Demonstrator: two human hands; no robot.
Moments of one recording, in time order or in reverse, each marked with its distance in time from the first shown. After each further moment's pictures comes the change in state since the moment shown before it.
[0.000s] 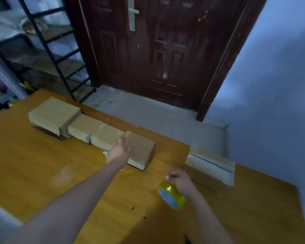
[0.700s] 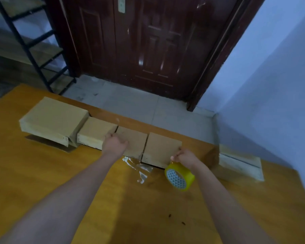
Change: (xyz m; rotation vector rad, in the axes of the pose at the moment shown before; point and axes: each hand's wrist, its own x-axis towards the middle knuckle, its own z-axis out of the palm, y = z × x) left_hand 0.117 -0.099 -0.073 0.213 -0.167 0.051; right_hand 0.074 -0.107 0.084 -0.137 0.137 0.202
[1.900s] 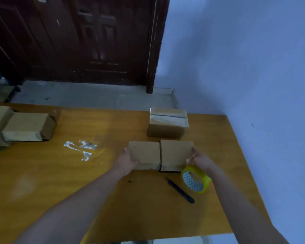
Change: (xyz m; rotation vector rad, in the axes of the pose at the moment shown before) left_hand -0.183 0.142 0.175 -0.065 -0.464 0.229; right_hand -0.145 0.264 -0.142 0.175 0.174 0.256
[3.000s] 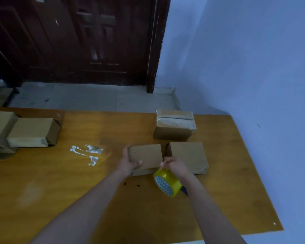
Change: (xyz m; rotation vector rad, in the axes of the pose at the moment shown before) left_hand 0.002 -0.017 -0.024 -0.505 -0.008 0.012; right_hand -0.030 -0.072 0.103 0.196 -0.135 -0.076
